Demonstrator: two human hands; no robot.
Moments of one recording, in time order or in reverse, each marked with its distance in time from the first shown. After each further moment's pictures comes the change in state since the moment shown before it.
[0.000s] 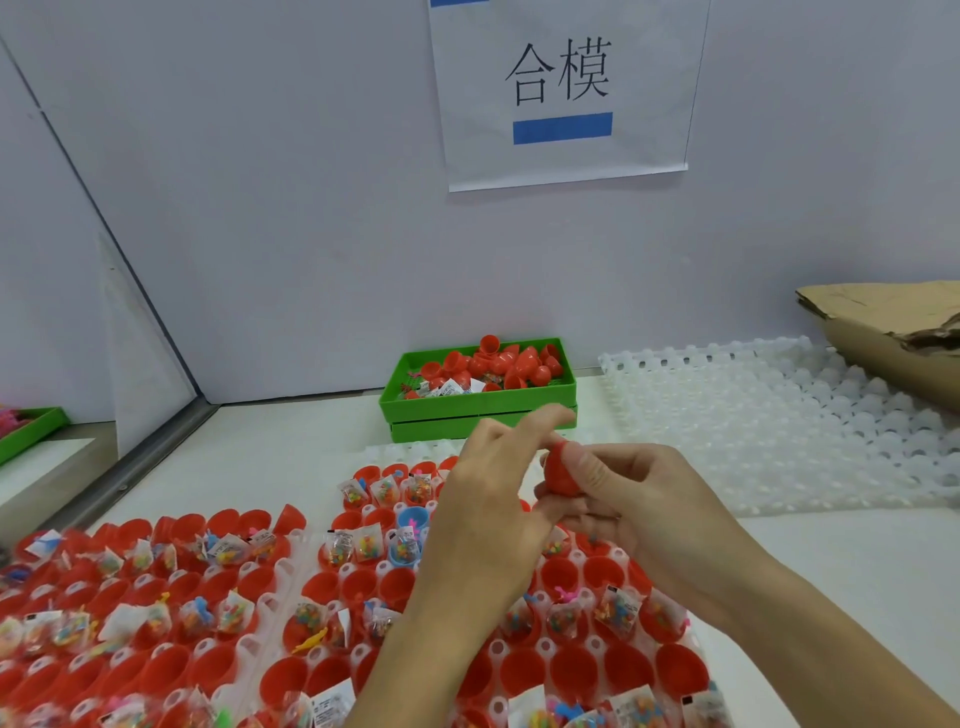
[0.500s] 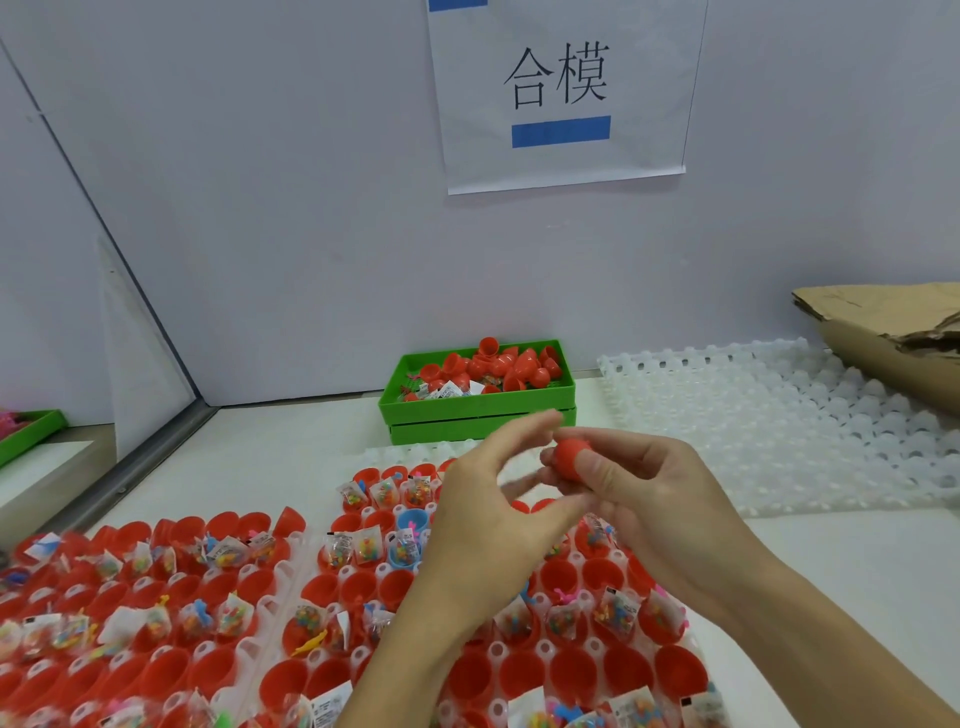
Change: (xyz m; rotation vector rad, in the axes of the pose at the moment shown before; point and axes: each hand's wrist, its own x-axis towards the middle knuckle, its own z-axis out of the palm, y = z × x) left_hand 0.002 0.001 -0.003 -0.456 -0.125 -0.339; right_hand 0.004 0.003 -0.007 0.095 0.028 -0.133
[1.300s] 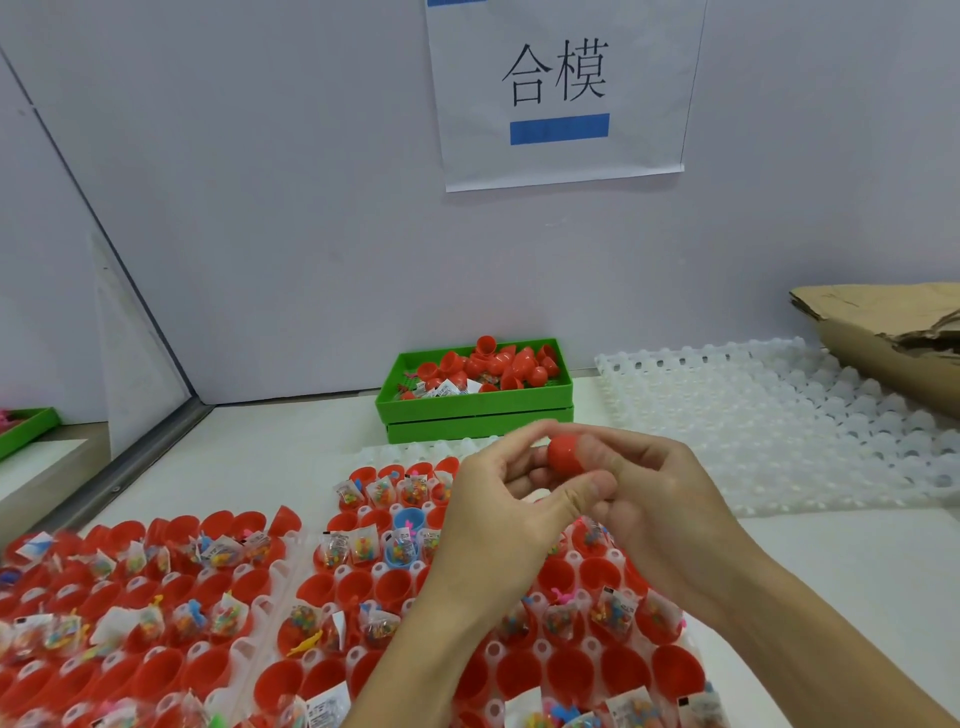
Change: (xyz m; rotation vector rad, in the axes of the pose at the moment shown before) left_hand -0.003 0.011 0.008 -0.257 -0.052 -0.066; right_hand 0.000 0.000 0.002 0.134 -0.048 0.018
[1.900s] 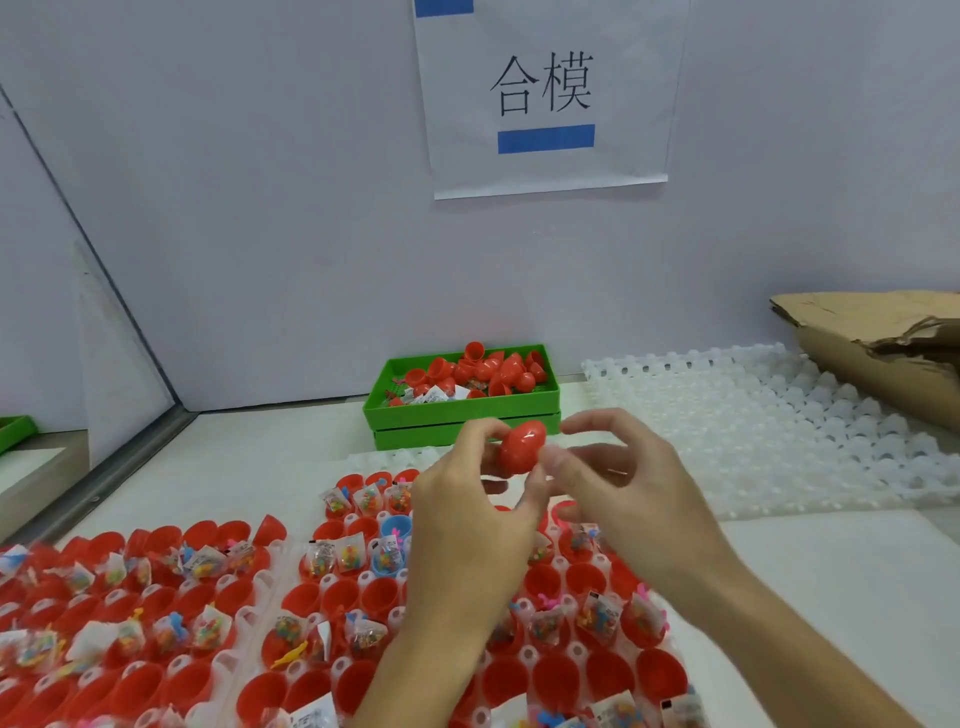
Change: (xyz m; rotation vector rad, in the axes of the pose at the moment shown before) left_hand -0.002 -0.006 0.002 0.584 0.349 0.181; right_hand -0.009 -0.010 0.015 -0.560 0.204 -0.044
